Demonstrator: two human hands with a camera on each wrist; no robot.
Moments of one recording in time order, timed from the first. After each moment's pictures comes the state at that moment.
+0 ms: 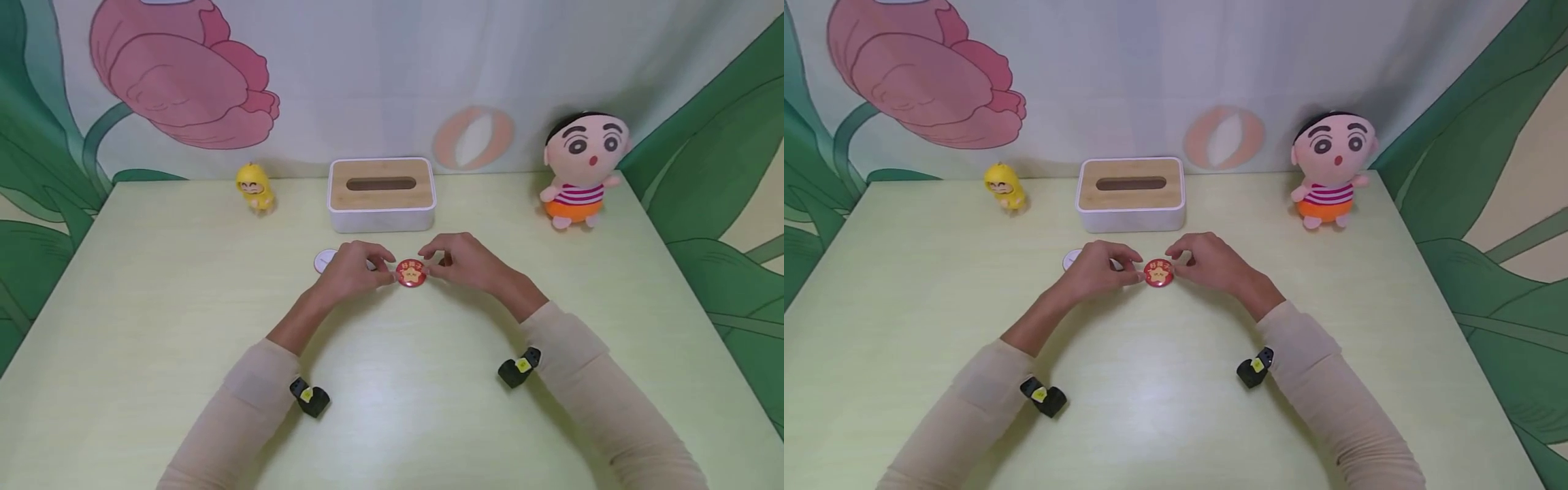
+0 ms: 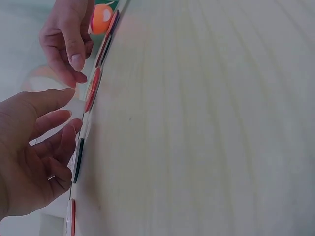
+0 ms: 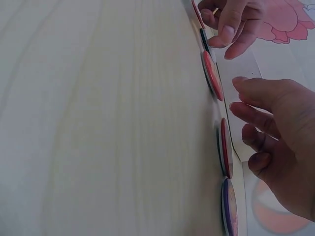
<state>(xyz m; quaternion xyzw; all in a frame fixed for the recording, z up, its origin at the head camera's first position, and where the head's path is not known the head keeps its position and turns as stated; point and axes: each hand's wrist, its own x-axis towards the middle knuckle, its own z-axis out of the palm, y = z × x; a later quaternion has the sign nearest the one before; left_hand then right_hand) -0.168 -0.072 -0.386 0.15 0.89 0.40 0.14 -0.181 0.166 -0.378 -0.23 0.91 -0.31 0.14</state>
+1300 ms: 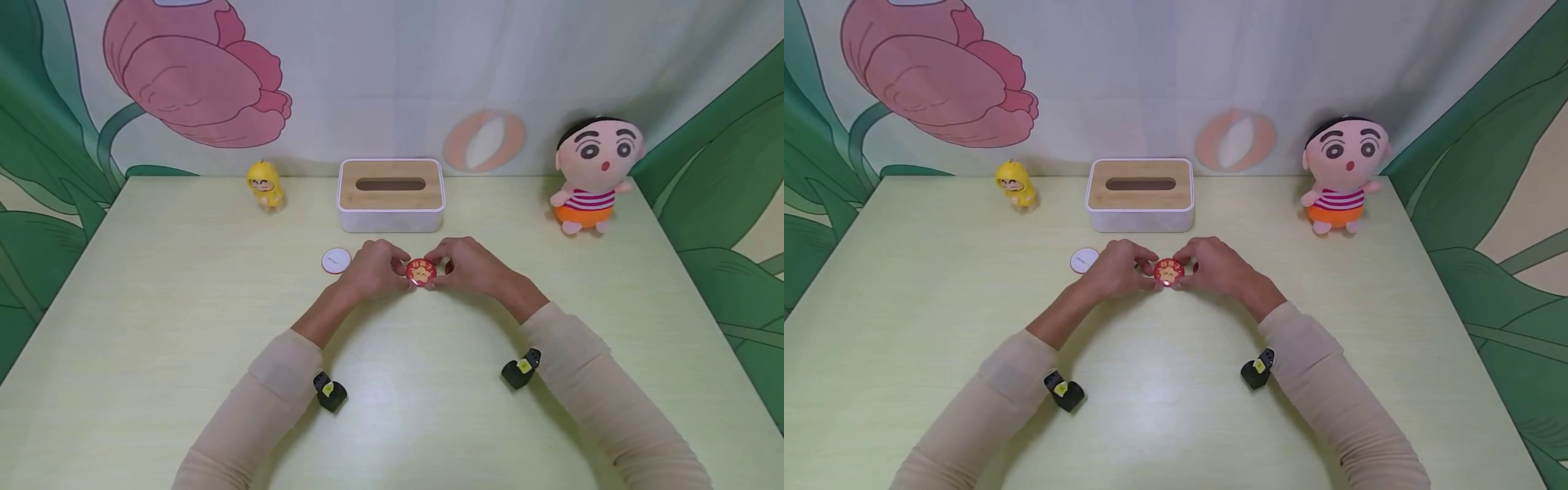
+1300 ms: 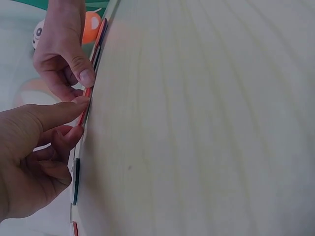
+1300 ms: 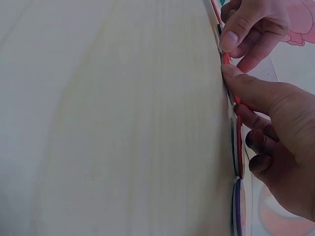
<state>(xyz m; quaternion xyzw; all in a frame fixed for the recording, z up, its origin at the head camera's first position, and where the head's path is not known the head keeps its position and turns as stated) -0.175 -0.051 -0.384 0.16 0.92 0.32 0.16 -0.187 0.157 -0.387 -0.22 0.92 -0.27 0.16</state>
